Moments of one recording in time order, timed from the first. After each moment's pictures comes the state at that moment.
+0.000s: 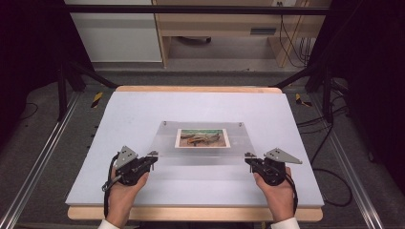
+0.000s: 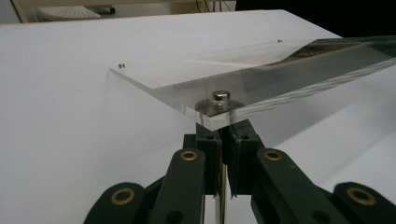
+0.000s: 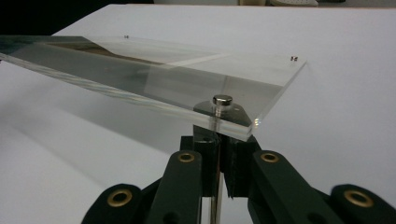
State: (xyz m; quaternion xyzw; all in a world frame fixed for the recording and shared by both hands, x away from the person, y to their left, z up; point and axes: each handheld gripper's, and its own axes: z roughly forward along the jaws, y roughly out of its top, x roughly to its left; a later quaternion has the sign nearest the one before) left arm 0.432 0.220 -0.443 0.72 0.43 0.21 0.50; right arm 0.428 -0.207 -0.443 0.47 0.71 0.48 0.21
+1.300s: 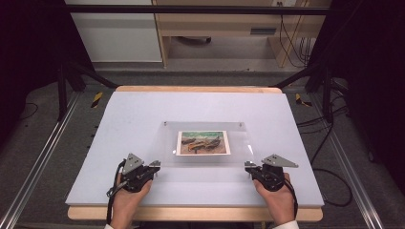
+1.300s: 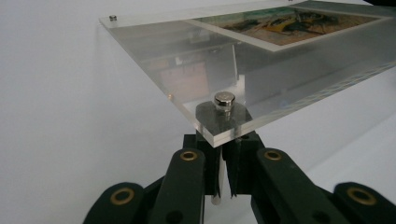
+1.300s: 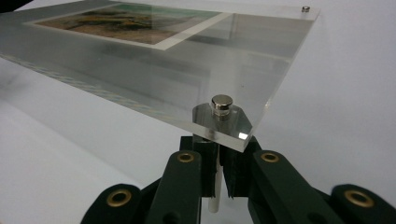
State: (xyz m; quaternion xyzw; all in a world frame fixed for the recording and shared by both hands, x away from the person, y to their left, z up) left arm 0.424 0.211 -0.467 0.75 0.45 0.19 0.45; right arm 0.422 -0.209 -0.465 0.48 0.73 0.45 0.18
